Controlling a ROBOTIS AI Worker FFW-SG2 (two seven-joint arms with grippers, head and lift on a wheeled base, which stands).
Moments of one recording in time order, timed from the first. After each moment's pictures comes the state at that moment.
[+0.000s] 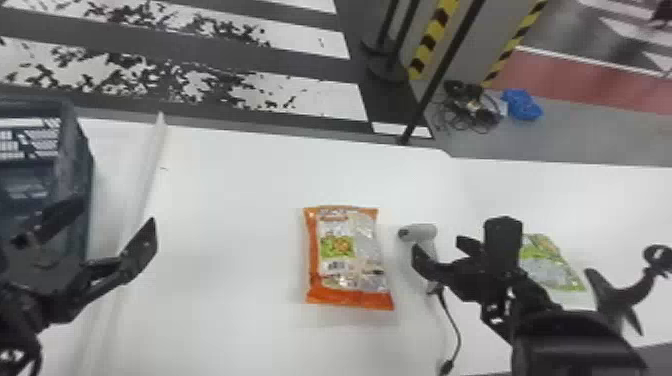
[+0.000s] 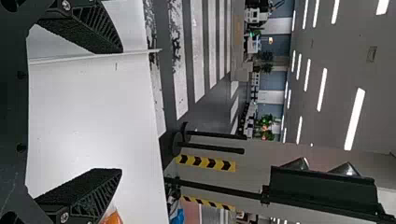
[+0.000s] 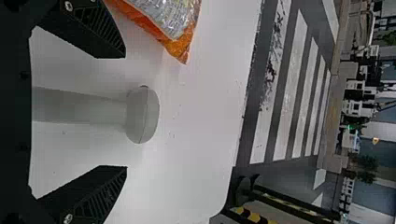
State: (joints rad) left arm 0.48 0.22 -0.05 -2.06 0.17 0.21 -0.23; right arm 0.34 -0.23 -0.31 -1.82 0.00 0.51 0.39
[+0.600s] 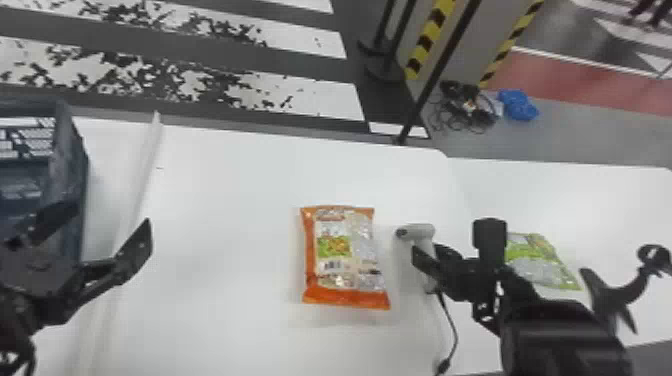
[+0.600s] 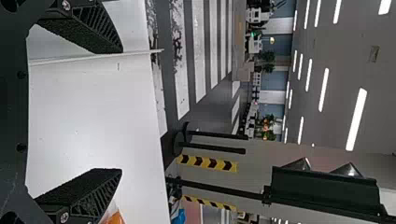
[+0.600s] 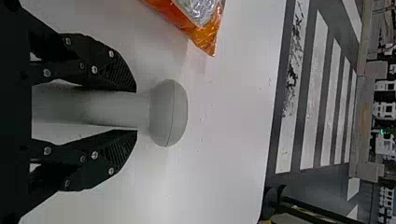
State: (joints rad) left arm 0.48 0.22 -0.05 -2.06 0.17 0.21 -0.23; right arm 0.26 -0.26 -0.29 -1.67 -0.01 0.54 0.43
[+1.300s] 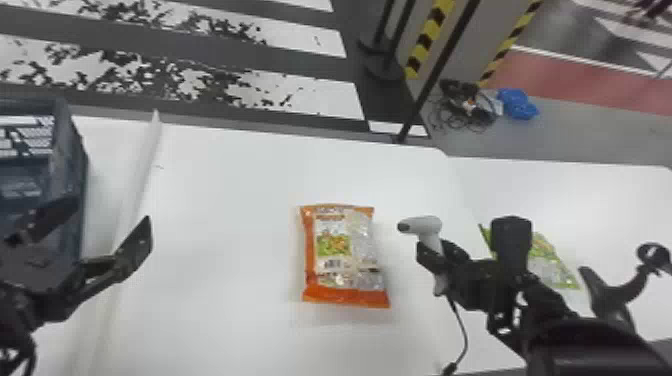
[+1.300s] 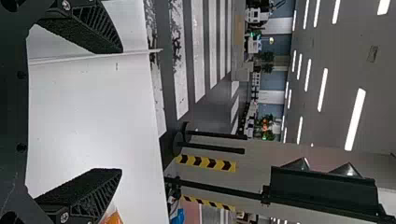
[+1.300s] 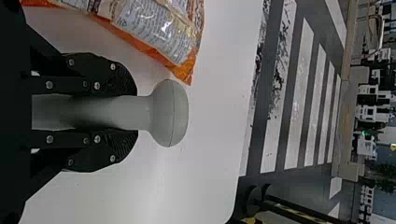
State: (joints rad) left arm 0.48 0.22 -0.05 -2.06 0.17 0.21 -0.23; right arm 0.46 -0.20 -0.33 -2.10 -0.01 0.71 0.43
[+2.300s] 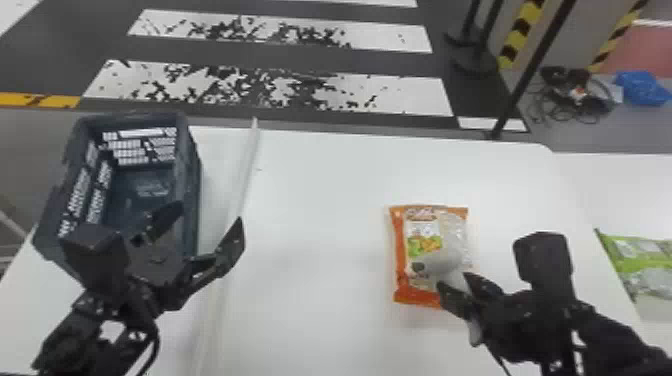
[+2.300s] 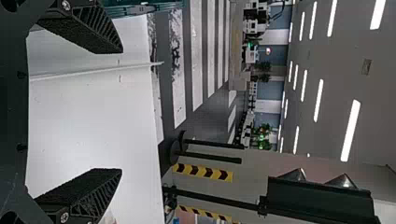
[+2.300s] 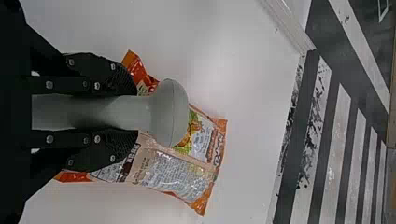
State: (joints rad) left arm 0.52 0.20 -0.01 -2.06 0.17 0.16 -0.24; right arm 0.55 -0.18 -0.01 -2.41 0.14 1.03 0.44
